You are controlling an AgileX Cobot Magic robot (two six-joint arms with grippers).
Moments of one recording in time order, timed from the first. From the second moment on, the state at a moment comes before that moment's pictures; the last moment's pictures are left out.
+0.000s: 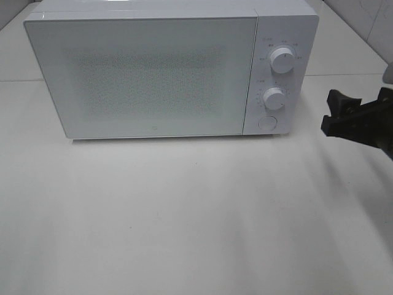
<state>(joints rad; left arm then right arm) -0.03 0.00 -0.52 -0.05 1.07 0.00 0.25 1.62 -0.25 0.19 -1.21 -0.09</state>
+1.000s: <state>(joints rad) -0.03 0.00 -0.52 -0.05 1.07 0.00 0.47 1.95 -0.54 0.41 -1.21 -0.13</state>
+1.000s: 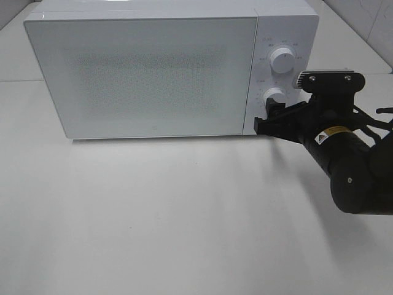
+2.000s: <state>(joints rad) -0.03 0.00 -0.52 -0.05 1.07 0.00 0.47 2.02 -0.64 0.40 -1.21 -0.12</state>
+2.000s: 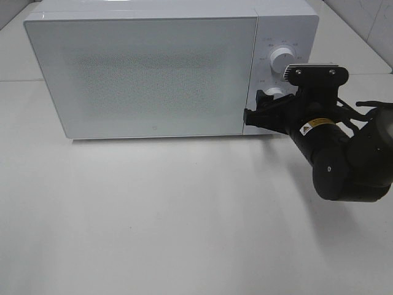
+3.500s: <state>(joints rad) -0.03 0.00 -0.52 -0.05 1.07 0.00 0.48 2.07 -0.67 0.41 -1.19 -0.10</state>
